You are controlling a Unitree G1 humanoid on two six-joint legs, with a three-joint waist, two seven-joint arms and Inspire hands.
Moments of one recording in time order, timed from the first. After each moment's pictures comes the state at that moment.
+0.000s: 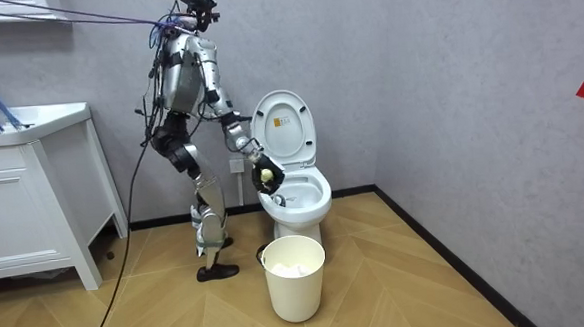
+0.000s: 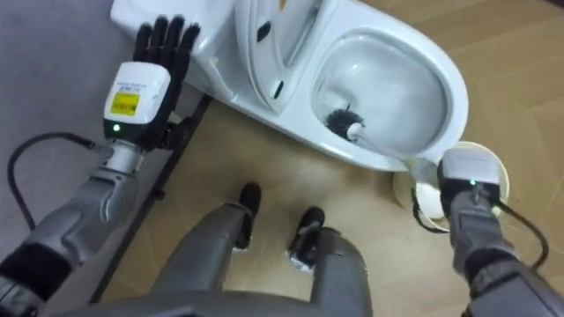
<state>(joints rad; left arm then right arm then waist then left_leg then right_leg) -0.21 0.47 -0.50 0.40 0.85 -0.13 0.63 -0.37 -0.55 0.58 1.18 -0.71 0.11 -0.36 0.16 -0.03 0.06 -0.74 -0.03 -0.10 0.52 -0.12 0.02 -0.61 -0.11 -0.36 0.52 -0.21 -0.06</state>
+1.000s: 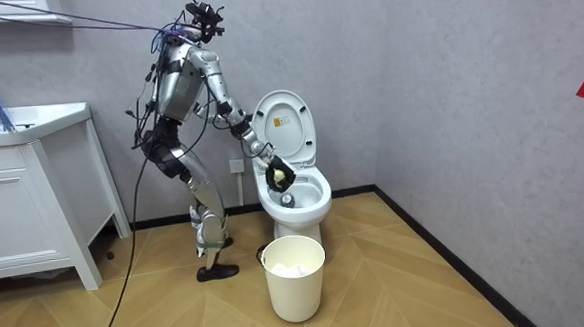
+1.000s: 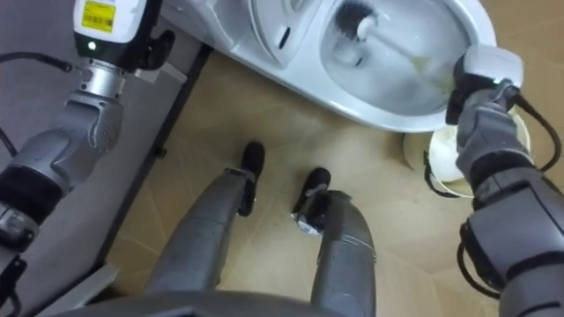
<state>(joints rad) -0.42 0.48 -0.49 0.53 0.86 -0.09 0.71 -0.52 -0.57 0.56 1.13 -0.72 0.14 -0.26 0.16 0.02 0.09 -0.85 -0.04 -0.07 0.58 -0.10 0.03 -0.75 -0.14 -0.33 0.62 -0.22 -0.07</state>
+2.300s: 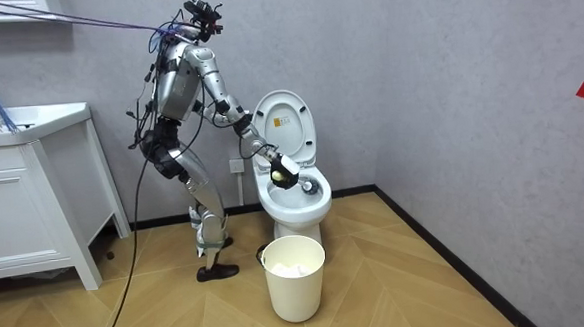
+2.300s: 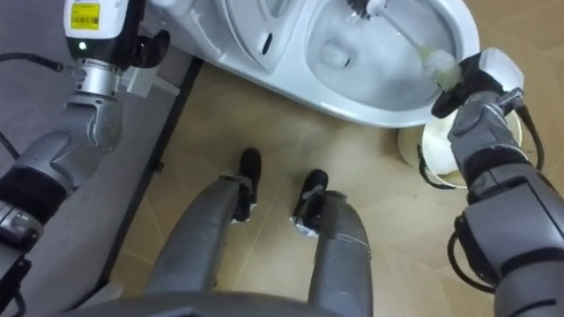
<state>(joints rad) -0.43 0.50 -0.47 0.57 0.76 -0.06 0.73 -0.63 -0.55 0.45 1.20 -0.24 0.10 -0.30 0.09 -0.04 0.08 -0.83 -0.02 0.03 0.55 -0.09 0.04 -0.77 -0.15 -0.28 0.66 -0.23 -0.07</state>
